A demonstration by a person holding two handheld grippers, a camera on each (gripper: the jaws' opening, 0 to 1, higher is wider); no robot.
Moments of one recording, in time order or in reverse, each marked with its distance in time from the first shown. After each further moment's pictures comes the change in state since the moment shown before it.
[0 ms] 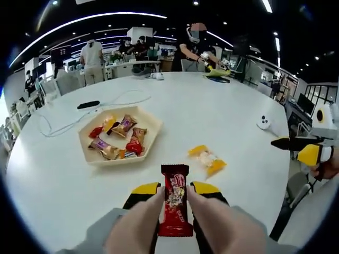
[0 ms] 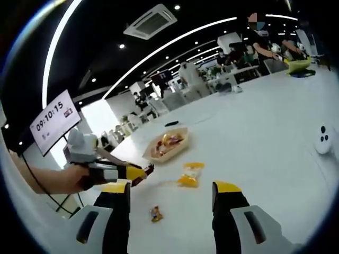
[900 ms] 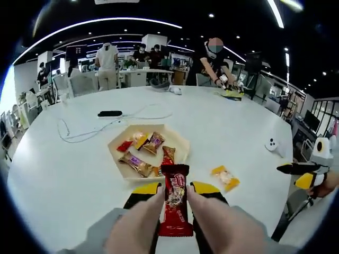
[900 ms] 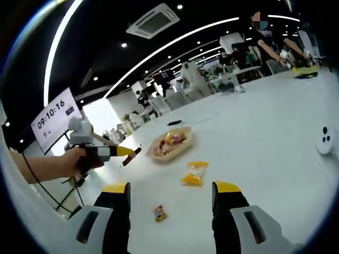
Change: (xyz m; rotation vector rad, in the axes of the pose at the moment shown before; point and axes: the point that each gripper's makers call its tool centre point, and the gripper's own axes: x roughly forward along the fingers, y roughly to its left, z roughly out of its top) left arm -0.033 0.058 0.040 -0.087 -0.087 0.054; right arm 0.002 0.009 -0.003 -0.010 0.006 0.009
